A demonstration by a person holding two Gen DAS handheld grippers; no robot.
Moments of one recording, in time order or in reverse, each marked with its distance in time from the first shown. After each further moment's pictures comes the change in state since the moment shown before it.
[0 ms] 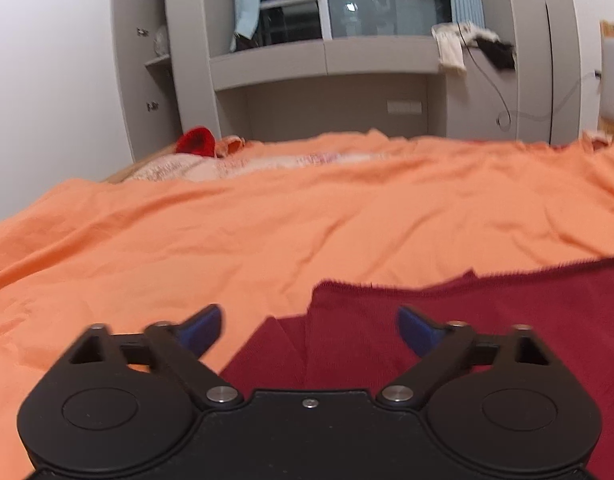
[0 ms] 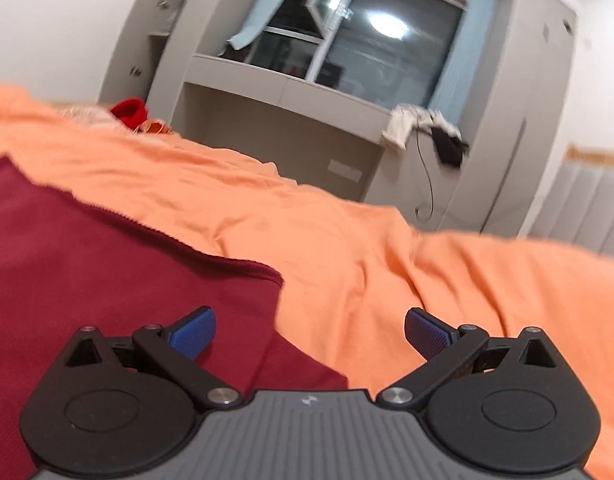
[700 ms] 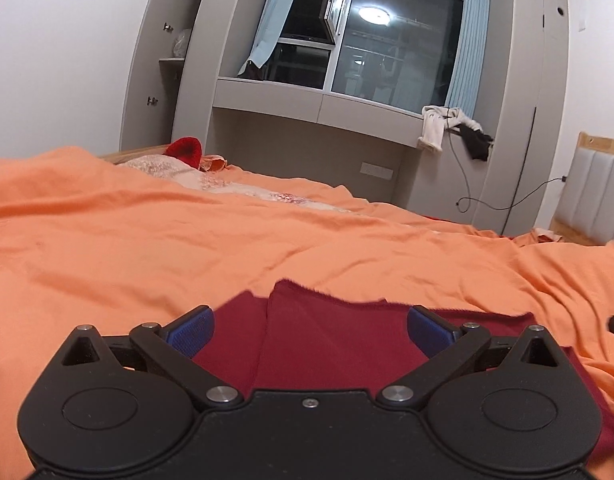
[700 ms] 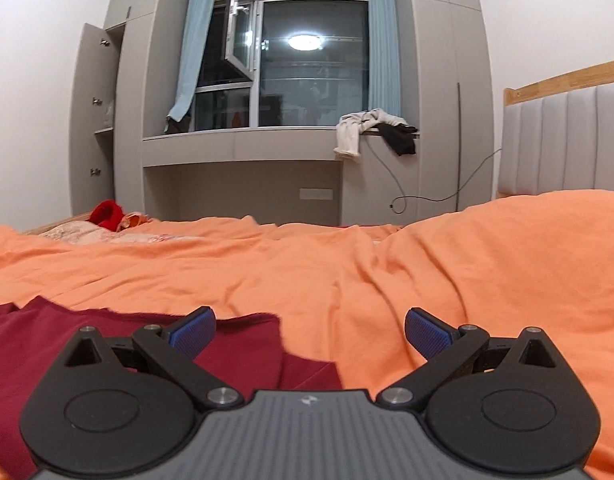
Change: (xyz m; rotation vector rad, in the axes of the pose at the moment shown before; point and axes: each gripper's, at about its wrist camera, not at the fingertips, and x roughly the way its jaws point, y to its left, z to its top) left arm -0.119 0.028 -0.040 -0.253 -0.120 -0.185; right arm -0.098 -0.019 0.018 0.293 -0.107 0.007
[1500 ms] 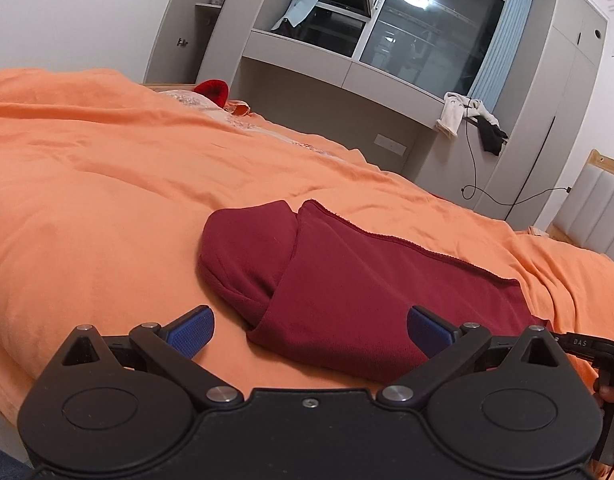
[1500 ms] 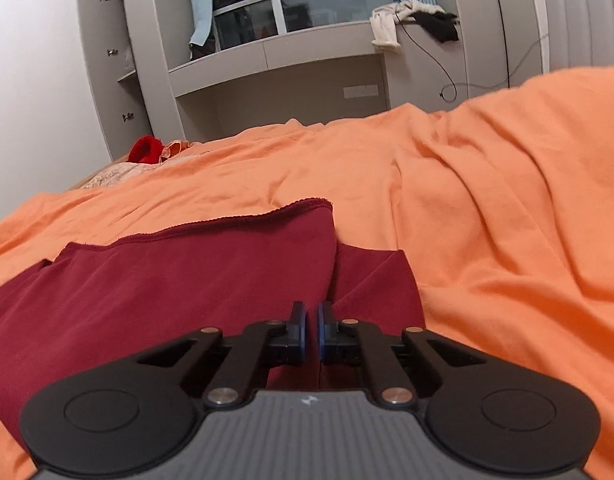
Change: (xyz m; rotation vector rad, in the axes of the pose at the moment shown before) left arm -0.041 0.033 -0.050 -0.160 0.113 0.000; right arm 0.047 -0.016 -0.028 0.102 0.295 0.162
